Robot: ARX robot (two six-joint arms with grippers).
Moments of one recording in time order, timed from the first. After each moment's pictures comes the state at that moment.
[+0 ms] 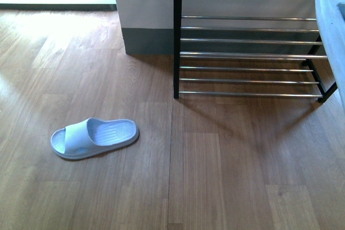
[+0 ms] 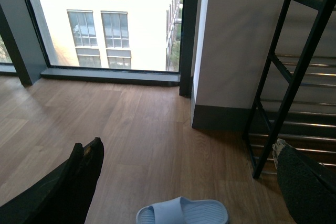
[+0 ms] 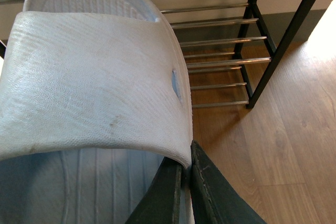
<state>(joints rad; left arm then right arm) 0.00 0.02 0.01 0.00 0.00 0.00 0.03 1.42 0.33 0.70 0.08 0.09</state>
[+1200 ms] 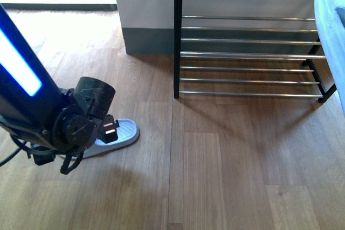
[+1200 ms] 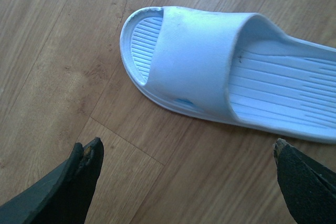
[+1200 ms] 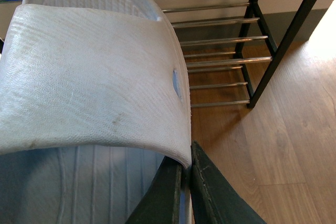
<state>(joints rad) -0.29 2.68 1.19 0.32 -0.52 -0.64 0.03 1.42 0.33 0.70 0.08 0.09</state>
